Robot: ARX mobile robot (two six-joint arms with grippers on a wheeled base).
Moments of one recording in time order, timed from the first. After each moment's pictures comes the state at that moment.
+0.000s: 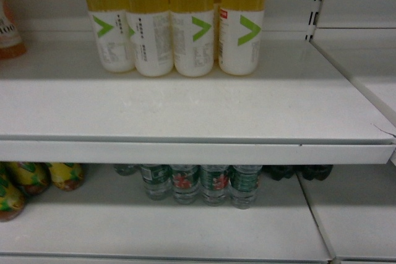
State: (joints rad) left arm 0.00 0.01 0.01 0.00 0.00 0.00; right arm -0.22 0.65 0.31 0.08 -0.26 0.08
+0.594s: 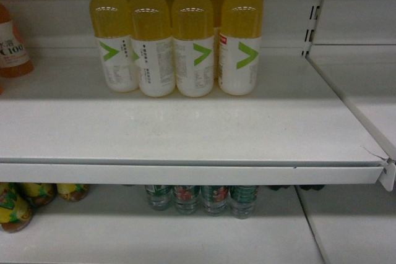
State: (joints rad) left arm 0.00 0.01 0.01 0.00 0.00 0.00; right arm -0.22 0.65 0.31 0.08 -0.26 0.08
